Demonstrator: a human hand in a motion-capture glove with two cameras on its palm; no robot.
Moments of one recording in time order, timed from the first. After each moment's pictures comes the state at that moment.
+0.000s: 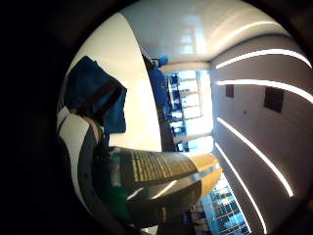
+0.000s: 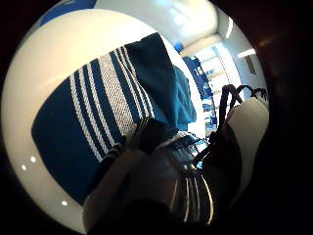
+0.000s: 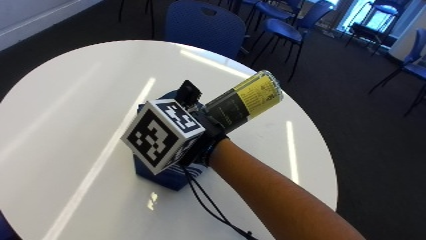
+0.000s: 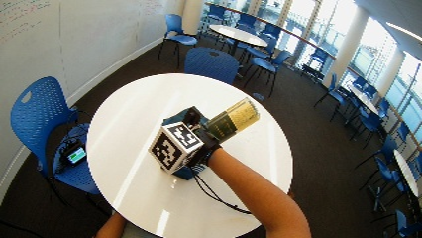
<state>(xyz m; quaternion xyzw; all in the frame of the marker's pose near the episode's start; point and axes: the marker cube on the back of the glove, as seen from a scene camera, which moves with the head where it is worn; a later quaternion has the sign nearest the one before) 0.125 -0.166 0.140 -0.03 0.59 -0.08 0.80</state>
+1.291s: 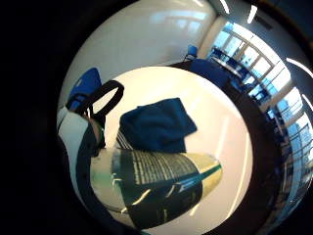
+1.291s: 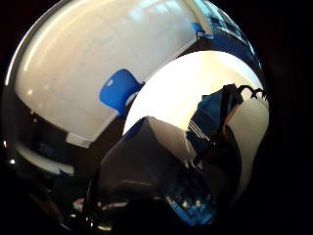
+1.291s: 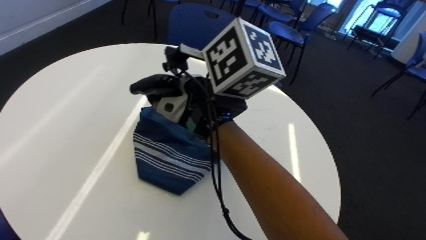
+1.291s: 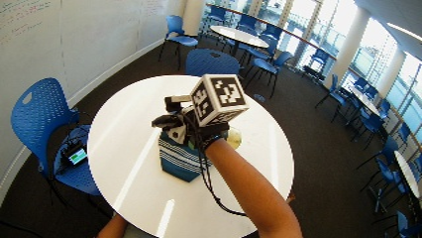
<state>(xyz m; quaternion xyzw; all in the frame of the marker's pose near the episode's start) 0.121 -0.192 0.064 0.09 0.03 0.17 0.98</state>
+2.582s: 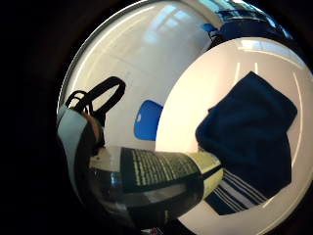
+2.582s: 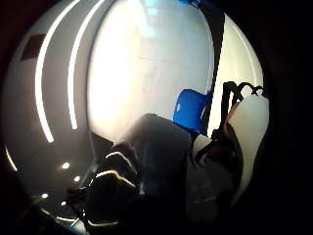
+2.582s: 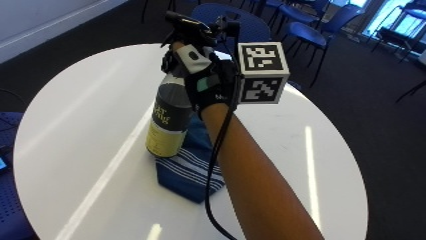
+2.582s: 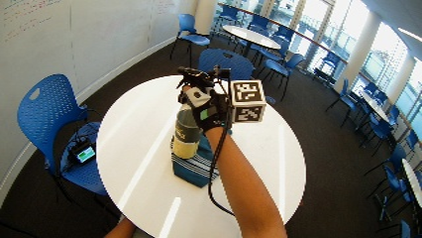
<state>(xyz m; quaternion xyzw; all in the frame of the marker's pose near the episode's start) 0.136 -0.217 0.046 0.20 -0.40 0.28 0.85</state>
